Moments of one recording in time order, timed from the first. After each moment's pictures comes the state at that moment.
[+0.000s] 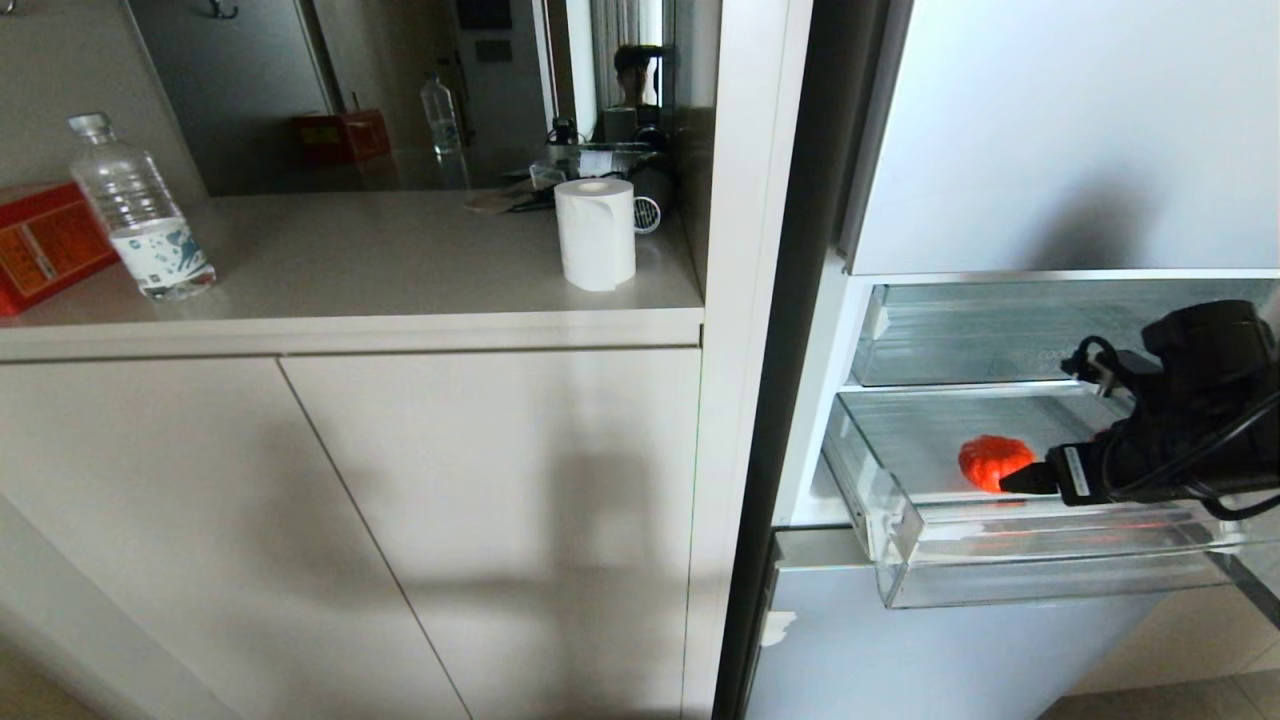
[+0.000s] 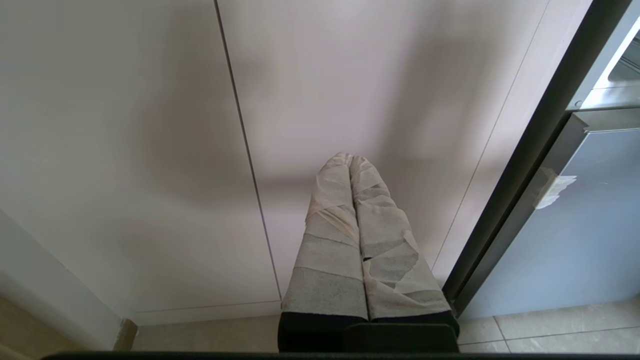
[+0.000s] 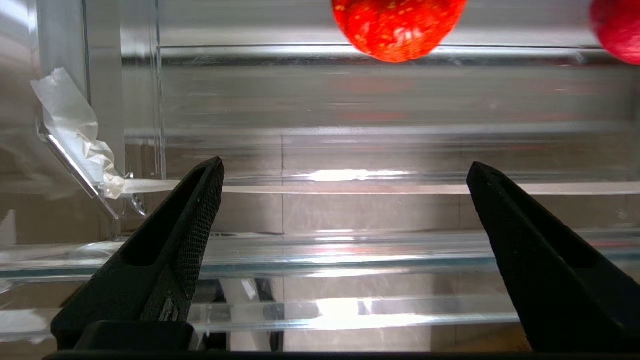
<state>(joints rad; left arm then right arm) 0.00 0.00 0.00 0.01 0.00 0.01 -0.11 1.75 -1.06 0.13 0.03 -0.10</state>
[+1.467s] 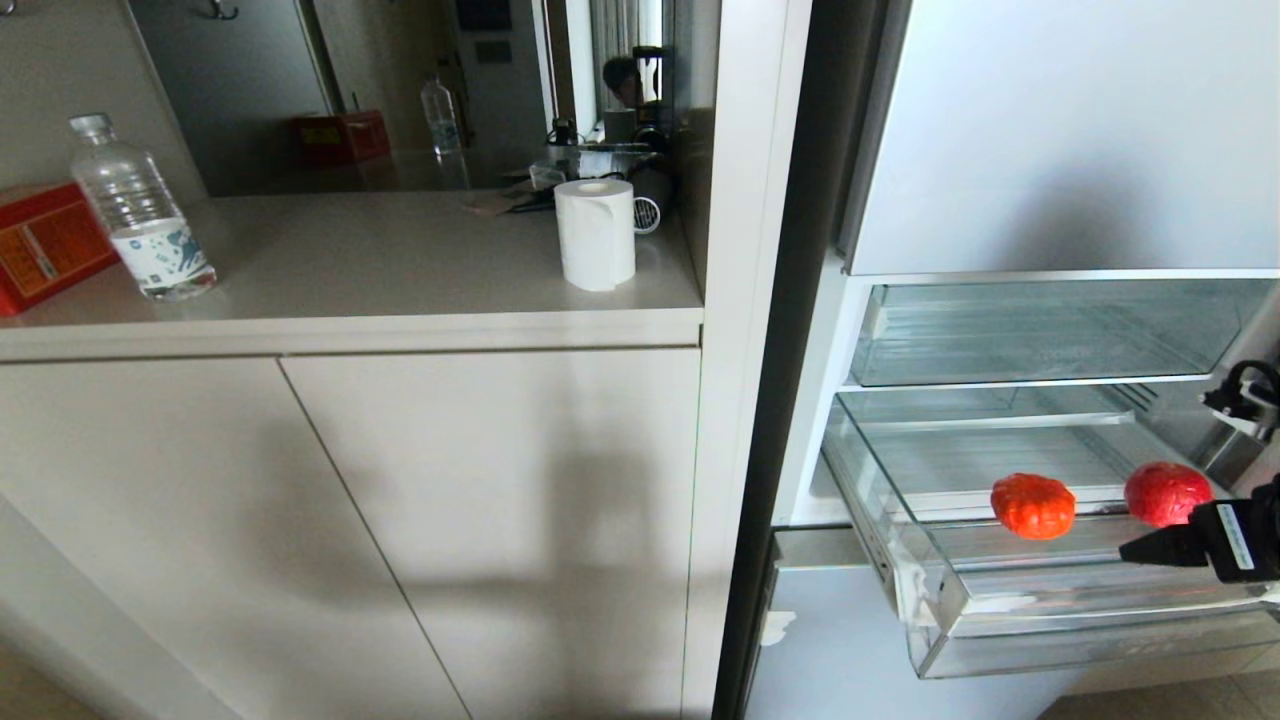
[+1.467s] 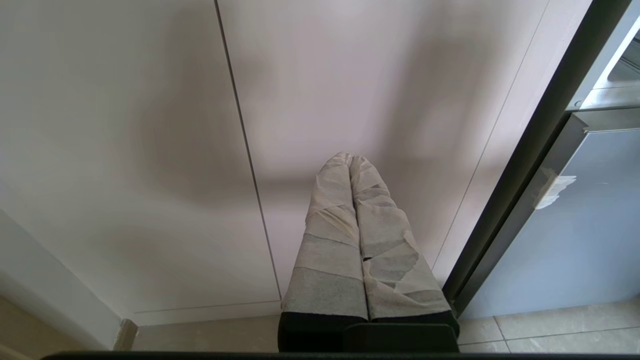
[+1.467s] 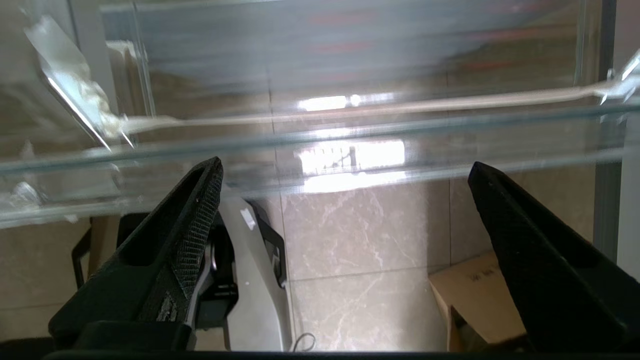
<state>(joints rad) 0.00 0.00 0.00 0.01 0.00 0.01 -0.21 1.43 -0.94 0.43 0.03 -0.12</state>
